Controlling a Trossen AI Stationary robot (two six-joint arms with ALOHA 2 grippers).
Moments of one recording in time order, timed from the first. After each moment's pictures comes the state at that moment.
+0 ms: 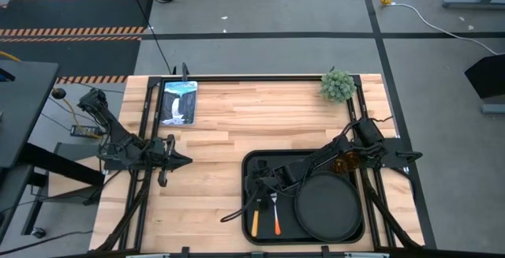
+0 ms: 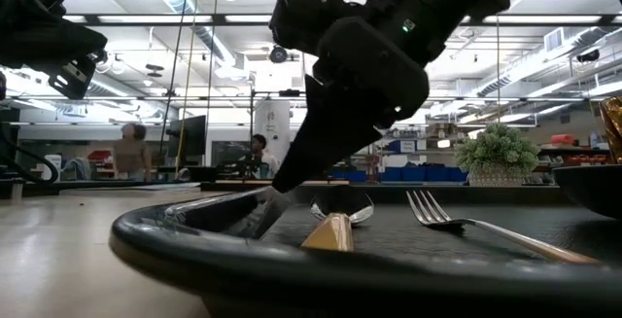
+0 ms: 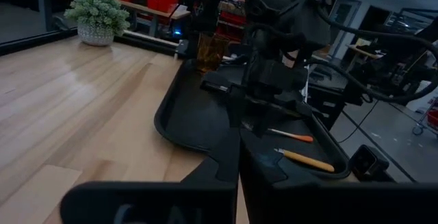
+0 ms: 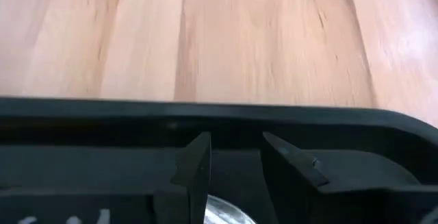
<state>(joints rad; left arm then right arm) -0.82 0.18 0.01 0.08 -0.82 -0.36 0.36 2.06 1.29 -0.14 0.29 0.23</state>
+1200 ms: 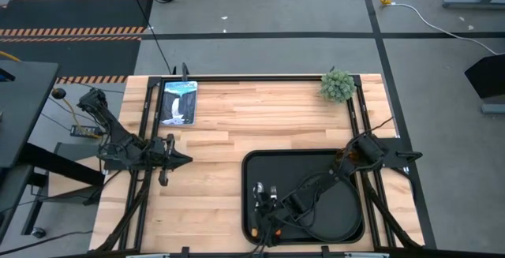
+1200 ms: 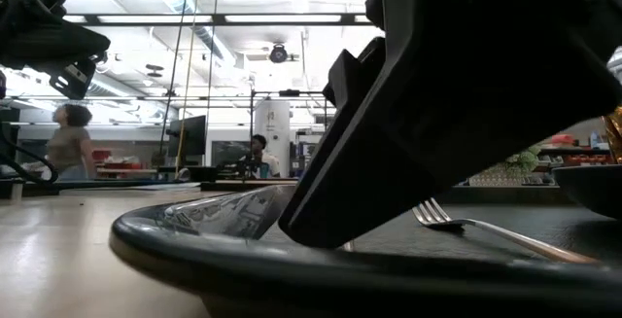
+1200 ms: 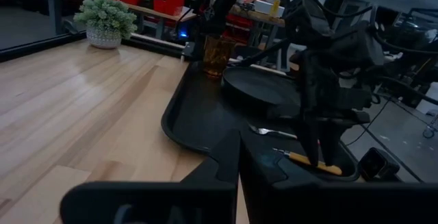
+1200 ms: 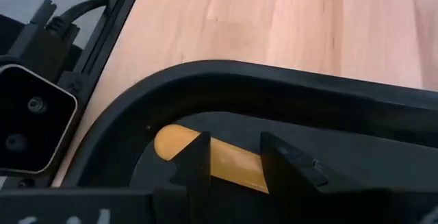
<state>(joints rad) -0.82 0.18 0.01 0.09 -0.84 -0.36 0.58 2.16 1.35 -0.03 0.20 0.31</state>
